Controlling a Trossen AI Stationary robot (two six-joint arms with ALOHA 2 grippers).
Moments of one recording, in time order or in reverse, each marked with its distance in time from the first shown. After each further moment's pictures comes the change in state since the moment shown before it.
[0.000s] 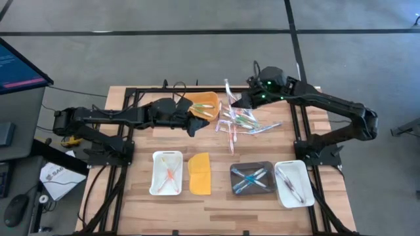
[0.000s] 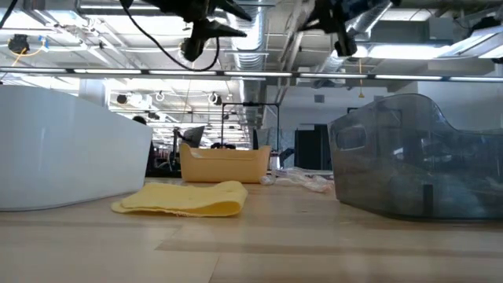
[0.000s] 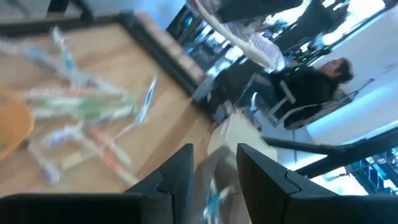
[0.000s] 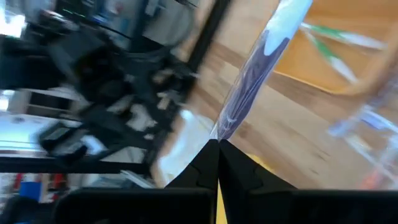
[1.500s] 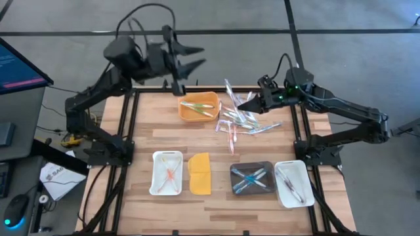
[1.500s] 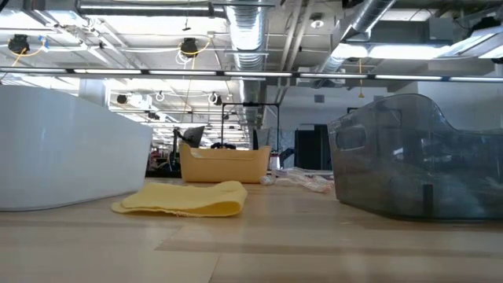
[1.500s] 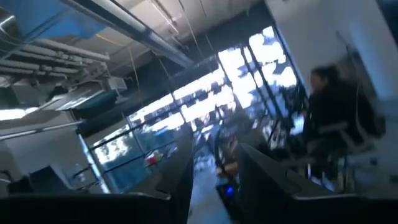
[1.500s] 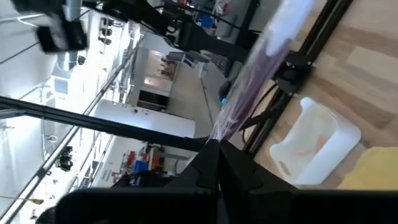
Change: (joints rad) left arm 0.147 0.176 0.900 -0.088 0.204 1.151; right arm 0.127 -0.165 -0.001 0.216 -0.086 0.285
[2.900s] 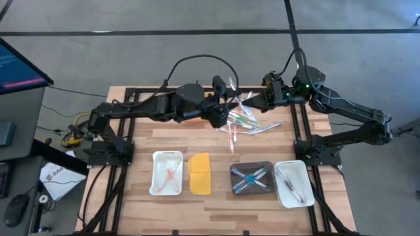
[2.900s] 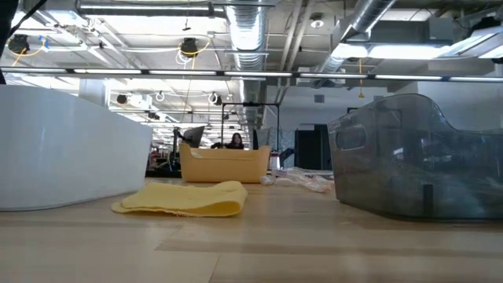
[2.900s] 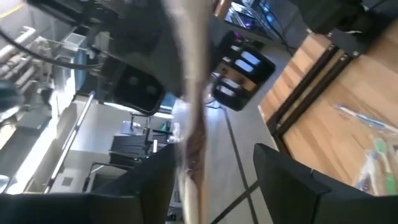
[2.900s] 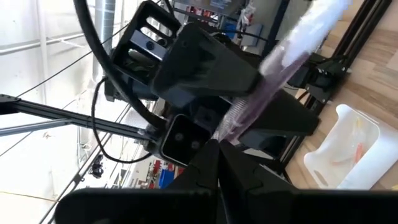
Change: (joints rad) left arm -0.277 0.273 -0.002 -0.230 -0.584 0.809; right arm -0.003 -0.041 0.001 0.085 0.008 0.098
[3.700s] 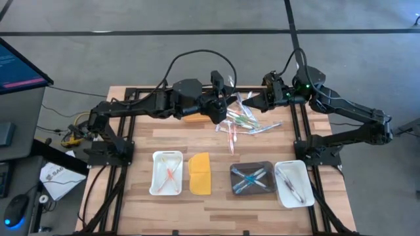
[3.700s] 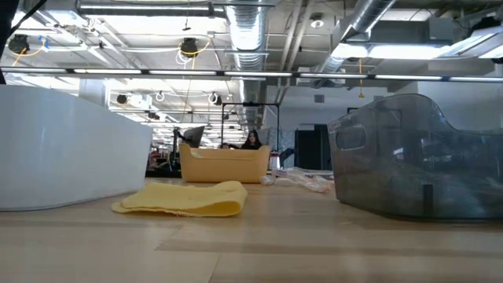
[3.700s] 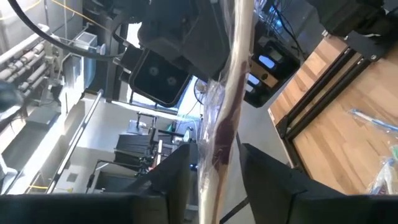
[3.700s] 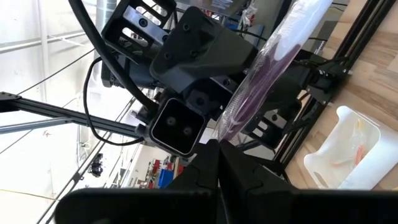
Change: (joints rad) left arm 0.031 -0.007 0.000 0.035 0.028 -0.008; right arm 0.000 0.000 0.000 0.004 0.000 -0.007
